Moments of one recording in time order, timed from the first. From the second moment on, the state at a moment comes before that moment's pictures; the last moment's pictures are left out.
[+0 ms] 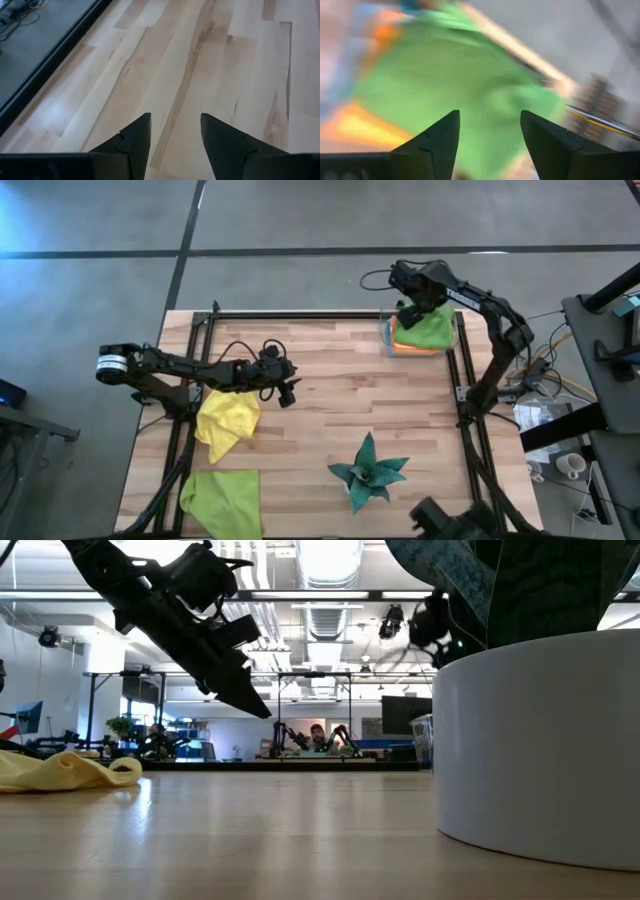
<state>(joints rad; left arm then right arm) 0.13 1.38 0.63 0.12 -0.31 -0.02 -0.86 1.73 1.48 -1.29 0.45 0.18</state>
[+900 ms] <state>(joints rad) 0.13 1.38 0.63 0.12 -0.31 -0.02 -0.79 1.89 1.39 -1.09 0.14 0.50</state>
